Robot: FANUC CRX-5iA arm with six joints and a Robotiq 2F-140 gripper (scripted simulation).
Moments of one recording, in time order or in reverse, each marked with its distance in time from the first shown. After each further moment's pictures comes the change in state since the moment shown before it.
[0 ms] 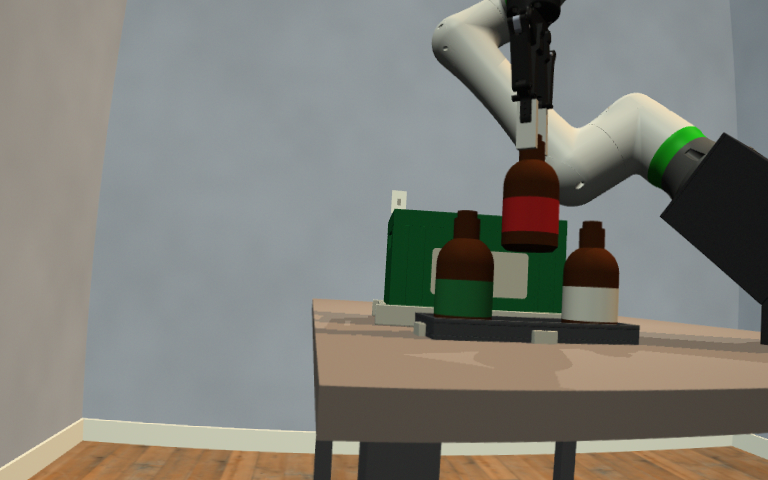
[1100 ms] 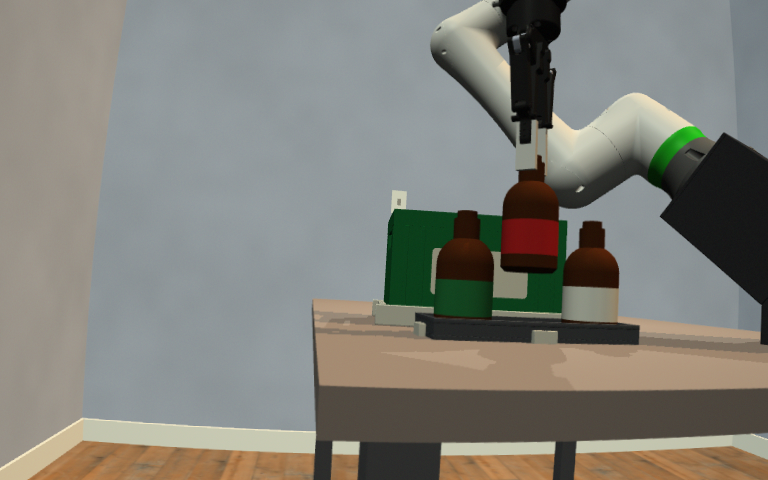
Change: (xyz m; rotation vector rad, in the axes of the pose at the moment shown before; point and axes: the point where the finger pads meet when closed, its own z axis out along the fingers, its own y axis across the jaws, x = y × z) arm 0.000 0.000 0.028 0.000 0.000 0.000
